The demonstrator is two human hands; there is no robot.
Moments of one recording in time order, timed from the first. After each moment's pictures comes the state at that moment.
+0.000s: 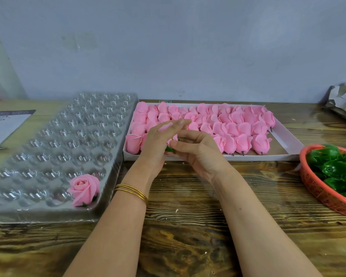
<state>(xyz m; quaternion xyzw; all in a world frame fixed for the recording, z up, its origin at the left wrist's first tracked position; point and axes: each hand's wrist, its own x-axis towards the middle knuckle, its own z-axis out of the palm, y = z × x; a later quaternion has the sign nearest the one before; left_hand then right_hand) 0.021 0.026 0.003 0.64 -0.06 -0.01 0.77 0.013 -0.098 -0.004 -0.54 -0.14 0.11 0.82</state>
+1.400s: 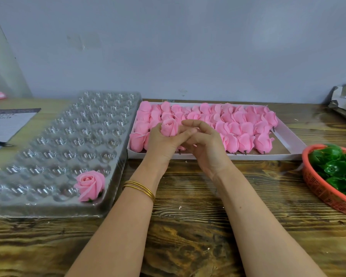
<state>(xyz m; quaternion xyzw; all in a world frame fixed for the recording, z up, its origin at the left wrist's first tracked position) 0.026 0.018 -0.008 0.67 -0.01 0.07 0.74 0.017 -0.098 -0.003 -0.57 -0.09 0.03 0.82</state>
